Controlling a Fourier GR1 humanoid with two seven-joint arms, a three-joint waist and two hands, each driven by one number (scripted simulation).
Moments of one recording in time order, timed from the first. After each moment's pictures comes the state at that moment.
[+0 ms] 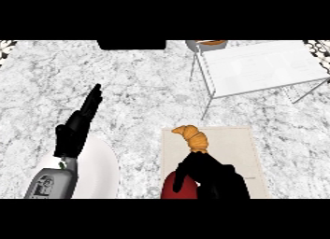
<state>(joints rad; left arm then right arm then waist) -0.17 0.11 -0.06 -1.44 -0.11 0.02 0.02 -0.12 -0.05 0.83 -2.11 1.14 -0.06 0.94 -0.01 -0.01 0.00</state>
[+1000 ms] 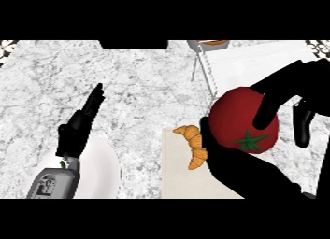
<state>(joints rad) -0.17 0.10 -0.06 -1.44 -0.12 0.02 0.03 -0.69 -0.01 0.32 -2.25 1.12 0.26 1.05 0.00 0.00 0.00</state>
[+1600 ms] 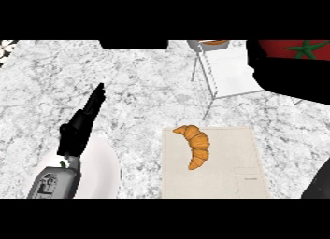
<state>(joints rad) -0.18 0.09 -0.05 -1.43 -0.13 0.01 0.02 -0.90 -0.12 0.00 -2.05 1.04 0.33 0.93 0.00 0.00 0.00</state>
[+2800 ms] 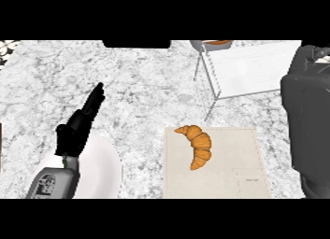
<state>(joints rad) -0.17 0.09 -0.04 -1.45 -0.13 -0.02 0.02 -0.91 -0.17 -0.13 -1.50 1.02 -0.22 0.51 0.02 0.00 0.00</state>
